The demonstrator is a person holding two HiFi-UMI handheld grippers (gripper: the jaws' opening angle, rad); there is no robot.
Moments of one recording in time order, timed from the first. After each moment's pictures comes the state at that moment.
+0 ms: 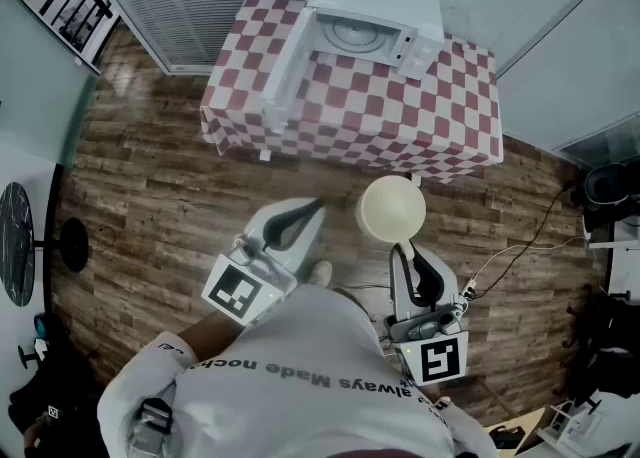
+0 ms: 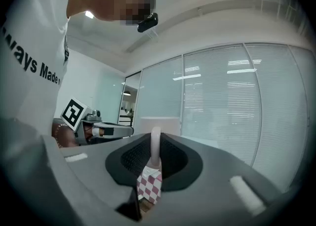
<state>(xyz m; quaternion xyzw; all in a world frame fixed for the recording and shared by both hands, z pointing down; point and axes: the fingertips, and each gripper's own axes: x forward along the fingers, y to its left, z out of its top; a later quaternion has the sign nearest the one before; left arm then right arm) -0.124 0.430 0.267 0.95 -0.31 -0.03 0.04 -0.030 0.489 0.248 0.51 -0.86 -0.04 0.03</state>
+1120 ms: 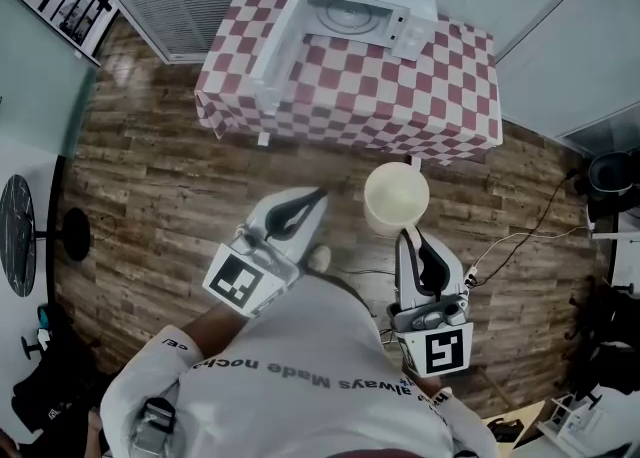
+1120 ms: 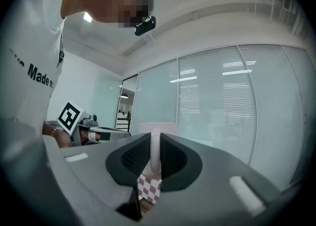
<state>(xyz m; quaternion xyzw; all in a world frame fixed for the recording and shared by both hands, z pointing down) -0.079 0.460 0.277 0.95 -0.32 -0.03 0.05 0.015 0.514 0.245 0.52 -0.86 -0.03 0.01</state>
